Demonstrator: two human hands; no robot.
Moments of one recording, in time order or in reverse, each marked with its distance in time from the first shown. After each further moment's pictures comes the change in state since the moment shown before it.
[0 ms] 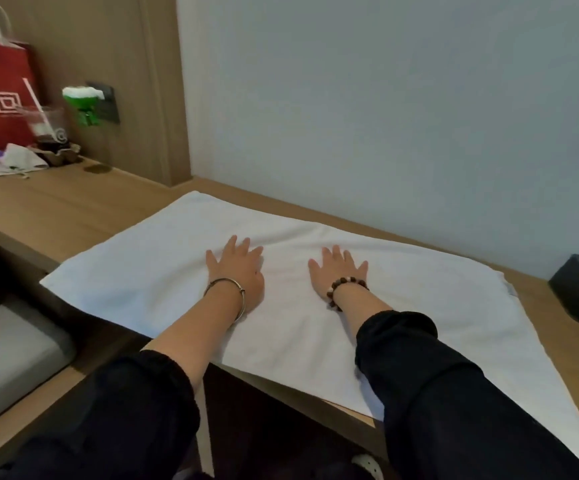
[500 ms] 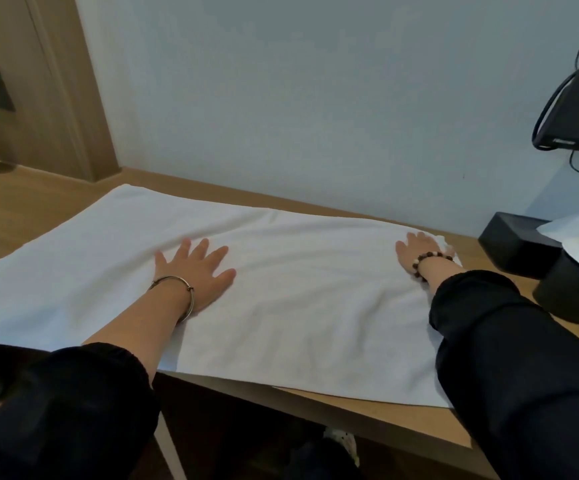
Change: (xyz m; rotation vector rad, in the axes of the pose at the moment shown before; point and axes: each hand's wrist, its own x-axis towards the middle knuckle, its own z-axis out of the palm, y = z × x) left_hand 0.011 0.004 0.009 0.079 -0.152 0.144; right_hand 0.000 0.219 -0.045 -0.129 0.072 0.465
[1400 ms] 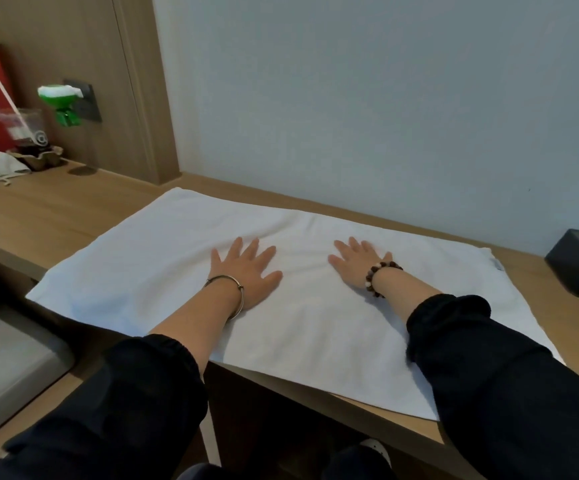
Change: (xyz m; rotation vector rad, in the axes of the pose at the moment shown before) left_hand -0.008 -0.001 -0.003 -0.083 0.033 0.013; right_hand -0.073 -0.151 0.007 0.042 -0.137 -0.546
